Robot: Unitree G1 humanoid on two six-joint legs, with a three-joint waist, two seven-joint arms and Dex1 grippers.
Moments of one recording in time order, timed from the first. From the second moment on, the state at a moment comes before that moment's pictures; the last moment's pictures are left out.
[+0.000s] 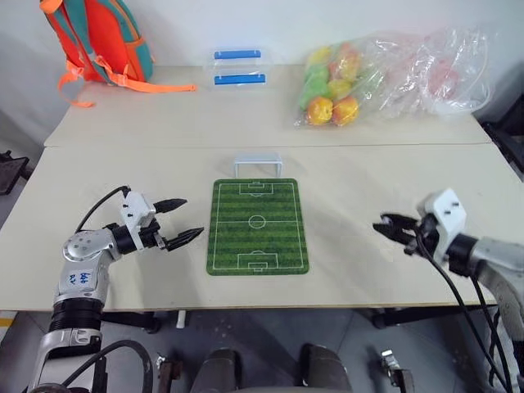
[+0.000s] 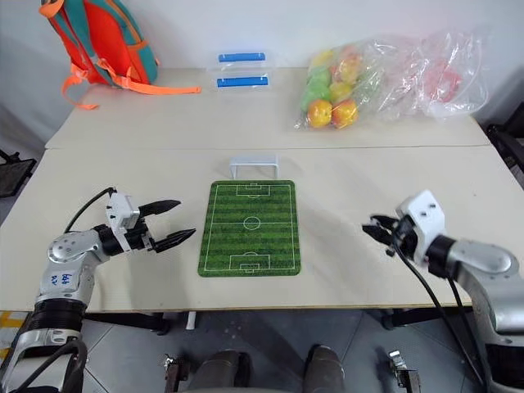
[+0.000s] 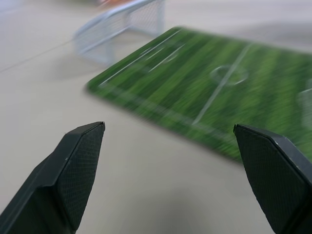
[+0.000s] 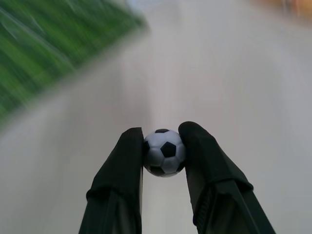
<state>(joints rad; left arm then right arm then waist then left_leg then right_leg) -0.41 0.57 0.18 0.44 -0.36 -0.11 -1.16 -0.22 -0.82 -0.22 -0.35 0.50 0.63 0.80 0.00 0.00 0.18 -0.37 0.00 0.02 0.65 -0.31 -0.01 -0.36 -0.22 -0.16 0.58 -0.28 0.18</state>
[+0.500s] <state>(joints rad) -0.35 0.64 0.19 0.52 -0.43 -0.14 -1.48 -0.64 -0.56 0.42 -0.24 0.40 0.66 0.98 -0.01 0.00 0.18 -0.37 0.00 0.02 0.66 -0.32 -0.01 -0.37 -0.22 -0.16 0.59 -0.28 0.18</state>
